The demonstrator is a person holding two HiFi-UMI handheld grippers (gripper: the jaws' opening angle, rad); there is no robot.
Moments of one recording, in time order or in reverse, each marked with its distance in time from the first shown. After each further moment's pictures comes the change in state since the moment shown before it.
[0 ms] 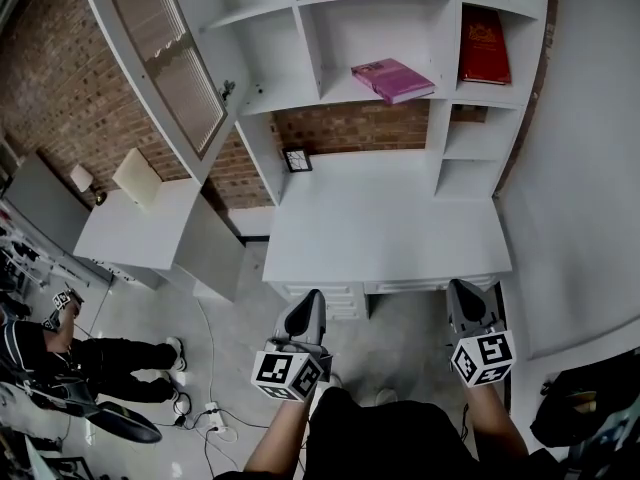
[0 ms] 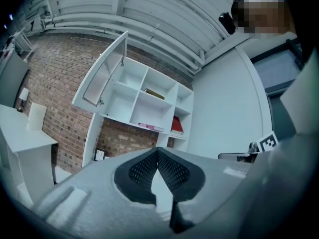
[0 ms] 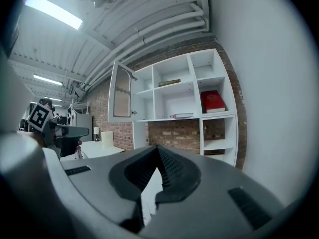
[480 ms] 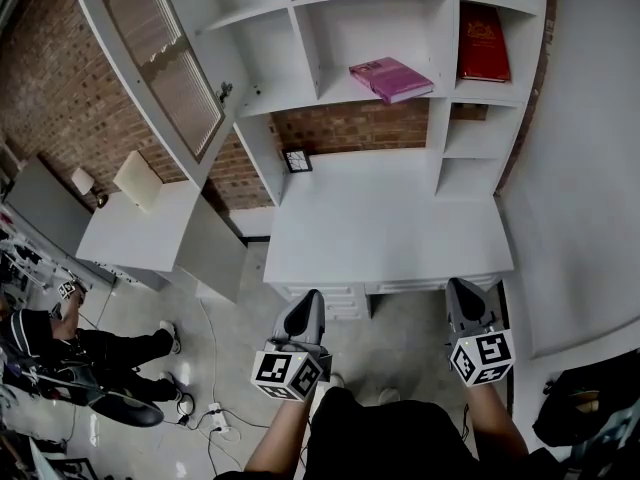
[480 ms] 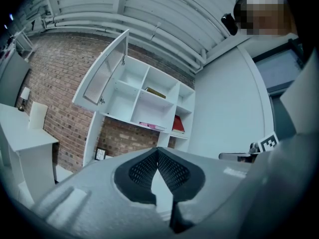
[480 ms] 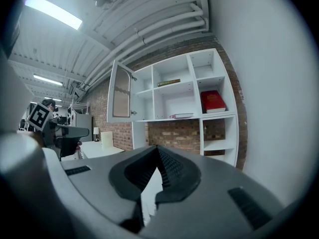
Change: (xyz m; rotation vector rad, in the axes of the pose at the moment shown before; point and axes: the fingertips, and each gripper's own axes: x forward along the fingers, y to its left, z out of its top) left arm 0.009 0.001 -0.001 -0.003 0.009 0.010; right arm 0.006 -0.006 0.002 -0.002 -0.005 -0.001
